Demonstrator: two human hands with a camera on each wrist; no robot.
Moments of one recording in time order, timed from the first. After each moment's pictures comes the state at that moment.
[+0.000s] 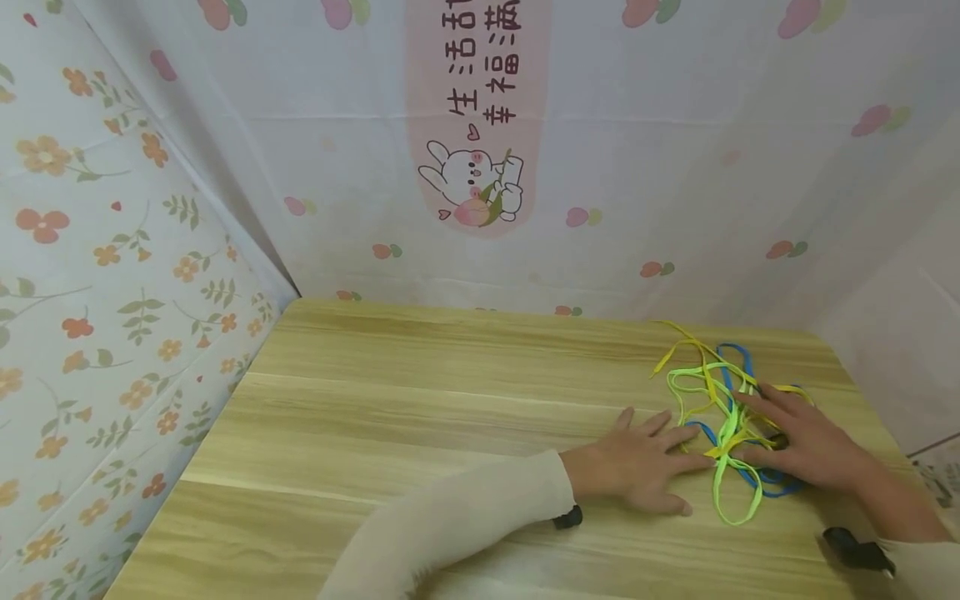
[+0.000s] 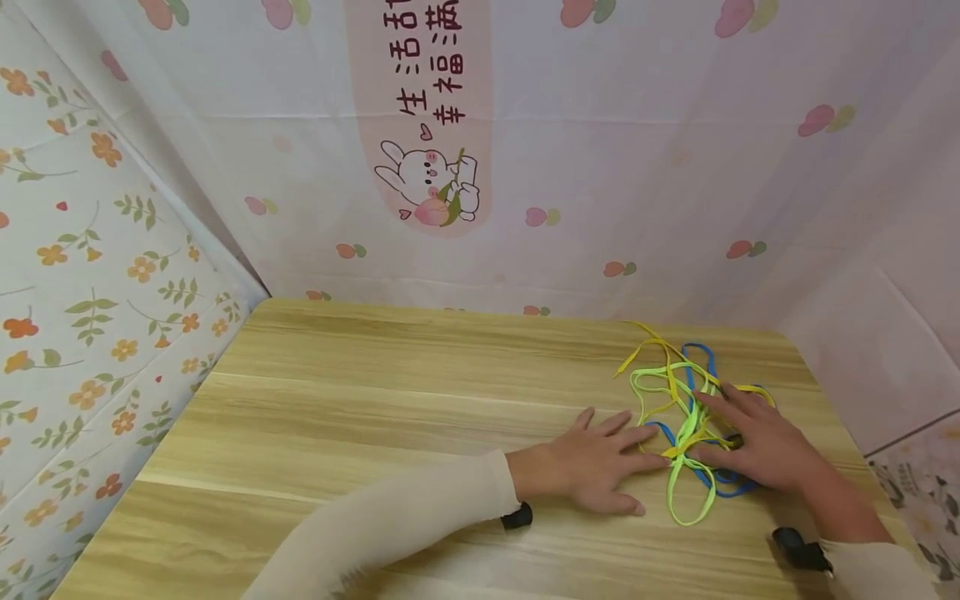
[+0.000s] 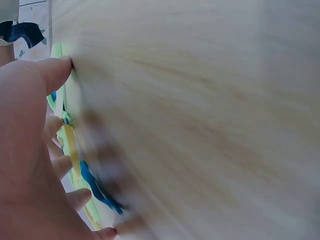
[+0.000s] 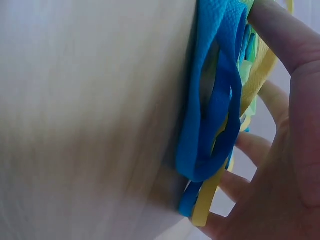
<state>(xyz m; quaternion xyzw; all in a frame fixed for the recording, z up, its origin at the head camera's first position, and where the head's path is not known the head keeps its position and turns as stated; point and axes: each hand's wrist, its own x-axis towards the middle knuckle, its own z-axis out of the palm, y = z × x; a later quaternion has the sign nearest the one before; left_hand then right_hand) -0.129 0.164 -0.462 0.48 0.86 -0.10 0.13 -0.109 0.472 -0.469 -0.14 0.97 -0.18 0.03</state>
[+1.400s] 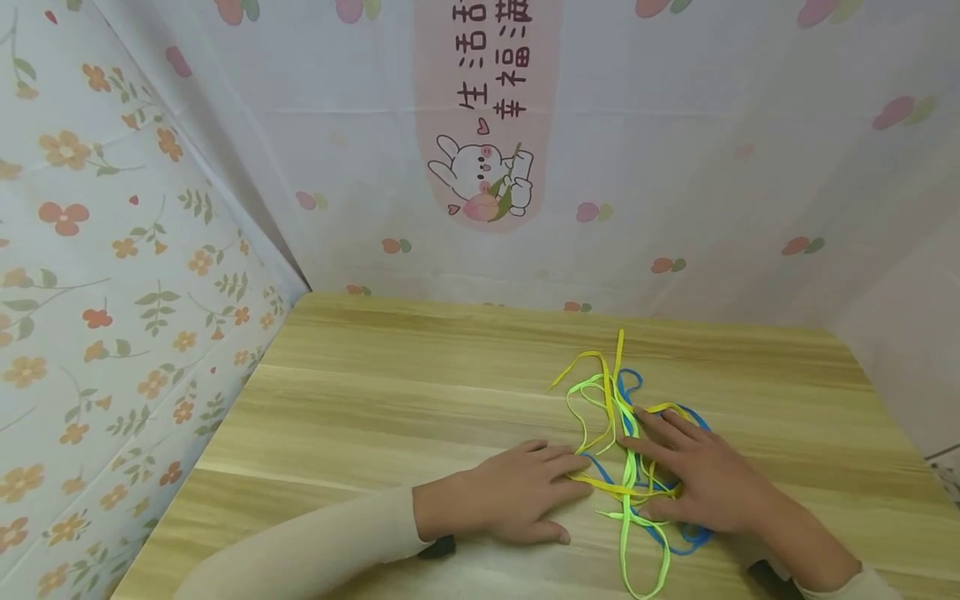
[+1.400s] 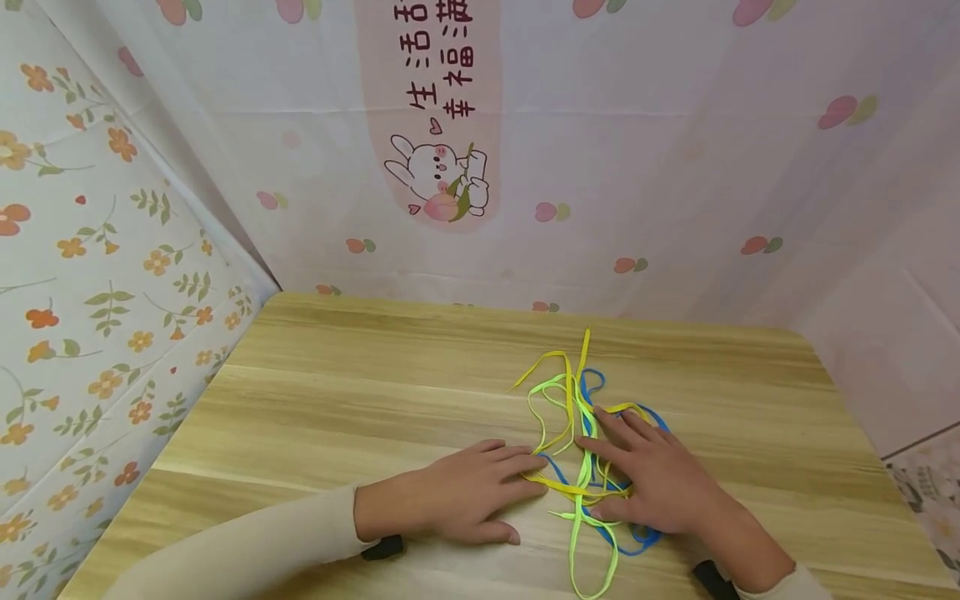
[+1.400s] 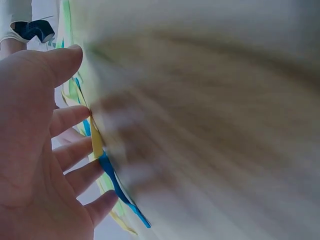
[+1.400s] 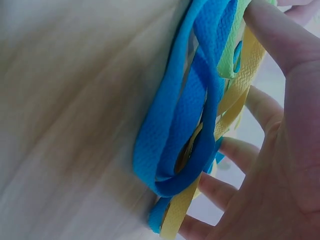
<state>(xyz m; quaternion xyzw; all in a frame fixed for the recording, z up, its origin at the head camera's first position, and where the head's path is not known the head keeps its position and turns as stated) -0.098 -0.016 -0.454 0.58 0.81 -0.06 0.03 -0.074 0.311 -0.453 -0.29 0.95 -0.11 0.00</state>
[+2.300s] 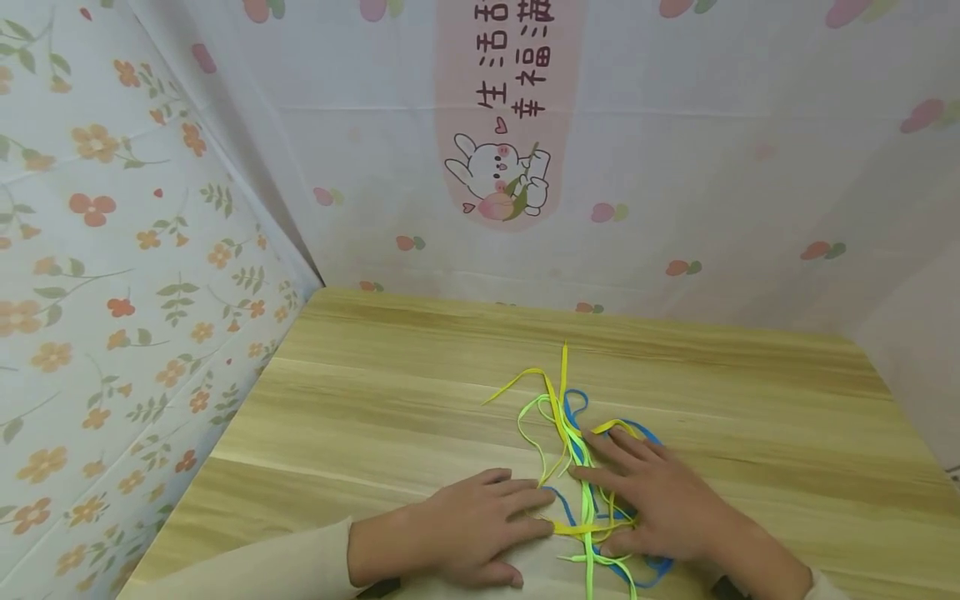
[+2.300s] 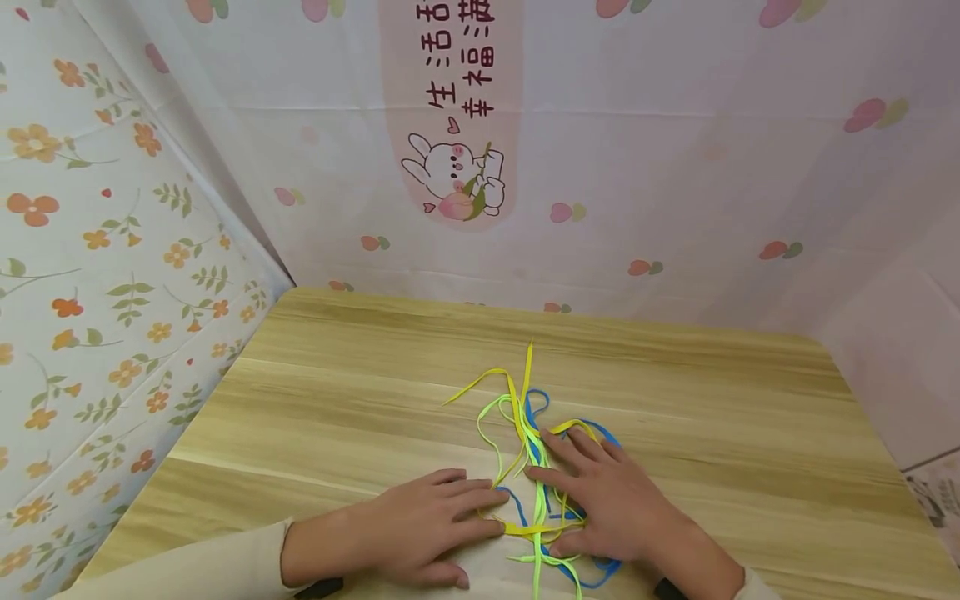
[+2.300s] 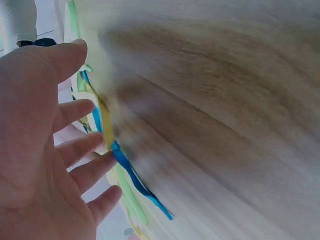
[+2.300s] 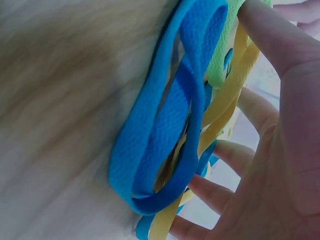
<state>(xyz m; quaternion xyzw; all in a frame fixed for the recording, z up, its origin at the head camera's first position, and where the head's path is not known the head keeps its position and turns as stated) -0.061 -0.084 -0.444 0.59 0.80 -0.06 -0.01 -0.062 0.244 -0.451 -0.37 0.92 -0.11 0.02</state>
